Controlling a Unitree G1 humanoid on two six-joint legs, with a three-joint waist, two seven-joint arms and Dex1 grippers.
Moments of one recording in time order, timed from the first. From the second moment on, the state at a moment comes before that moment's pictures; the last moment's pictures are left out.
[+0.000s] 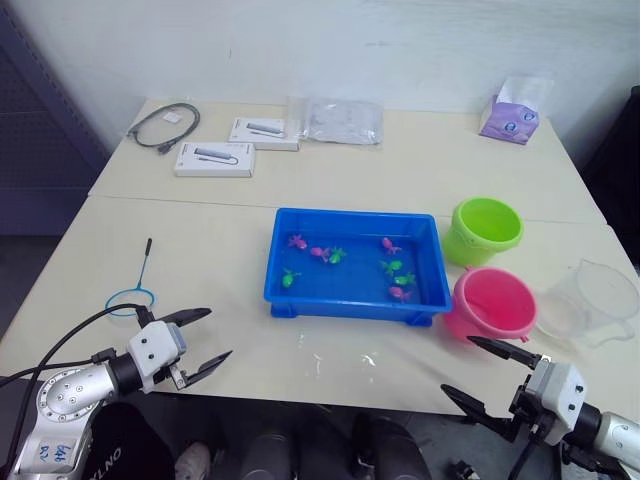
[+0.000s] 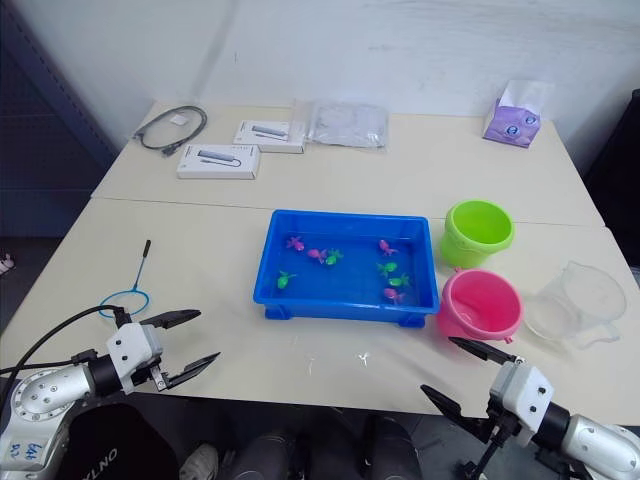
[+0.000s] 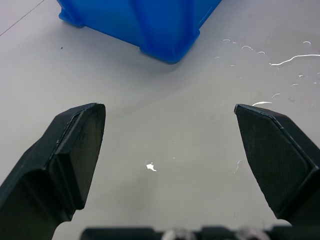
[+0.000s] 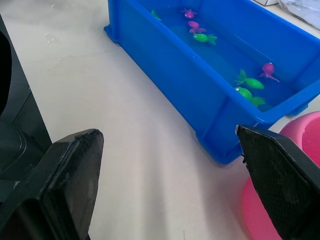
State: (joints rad) left arm 0.21 0.68 0.22 -0.06 -0.21 -0.22 -0.85; right arm 0.53 -0.62 -0.31 -0.35 0.38 -0.22 0.99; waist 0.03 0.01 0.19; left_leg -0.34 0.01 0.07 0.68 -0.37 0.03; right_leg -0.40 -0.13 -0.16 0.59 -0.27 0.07
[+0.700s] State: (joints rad) left arm 0.00 0.66 0.03 -0.34 -0.51 0.18 -1.04; right arm 0.82 -0.13 -0.65 -0.41 0.57 -0.14 0.53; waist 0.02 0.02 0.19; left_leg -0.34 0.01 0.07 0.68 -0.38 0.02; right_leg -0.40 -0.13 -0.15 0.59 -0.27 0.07
